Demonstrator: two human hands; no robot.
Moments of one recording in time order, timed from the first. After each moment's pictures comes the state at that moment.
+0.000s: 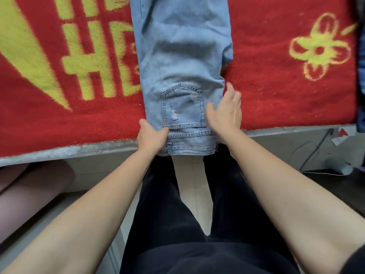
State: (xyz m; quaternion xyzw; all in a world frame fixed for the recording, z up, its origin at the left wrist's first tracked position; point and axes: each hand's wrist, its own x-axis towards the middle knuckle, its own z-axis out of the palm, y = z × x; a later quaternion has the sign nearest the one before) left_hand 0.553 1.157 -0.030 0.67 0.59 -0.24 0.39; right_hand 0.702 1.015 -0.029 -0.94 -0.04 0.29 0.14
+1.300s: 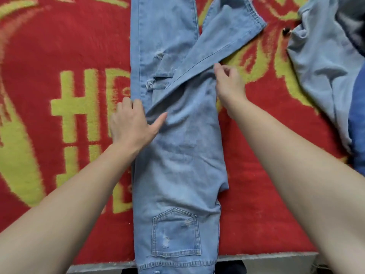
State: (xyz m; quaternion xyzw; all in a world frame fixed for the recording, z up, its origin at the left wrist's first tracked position) left_hand 0.823 1.347 -0.046 0.93 0.35 -0.08 0.07; right_hand 1.024 1.209 -0.045 -0.87 0.02 0.28 0.41
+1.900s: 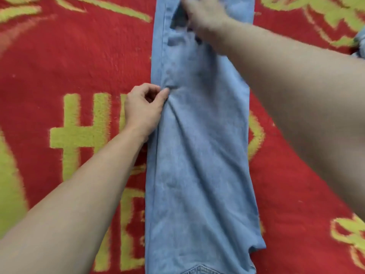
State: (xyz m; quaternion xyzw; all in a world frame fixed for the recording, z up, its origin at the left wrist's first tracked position) left_hand 0.900 1.440 -0.090 0.76 0.44 0.11 0.47; right_hand 1.113 1.413 -0.051 -0.88 -0.21 0.28 0.33
